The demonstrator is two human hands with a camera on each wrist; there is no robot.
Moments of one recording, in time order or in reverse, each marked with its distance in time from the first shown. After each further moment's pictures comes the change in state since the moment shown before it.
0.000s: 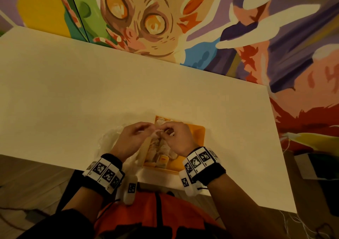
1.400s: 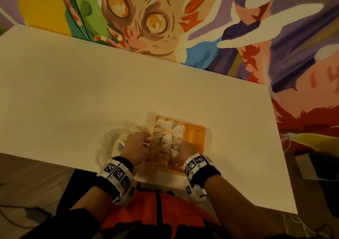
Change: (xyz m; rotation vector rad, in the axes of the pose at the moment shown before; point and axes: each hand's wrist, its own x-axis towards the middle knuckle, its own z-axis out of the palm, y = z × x) left_hand 0.014 -0.042 0.015 0.566 0.010 -0.086; right_hand -0.006 0.068 0.025 -0.379 -0.269 0.659
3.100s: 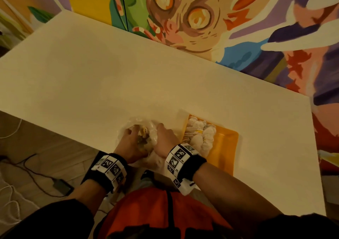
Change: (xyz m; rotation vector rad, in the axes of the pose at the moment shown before) left_hand -0.021 -0.092 -0.059 0.085 0.010 -0.107; right_hand -0.059 -0.154 0.033 -0.170 -0.046 -0.421
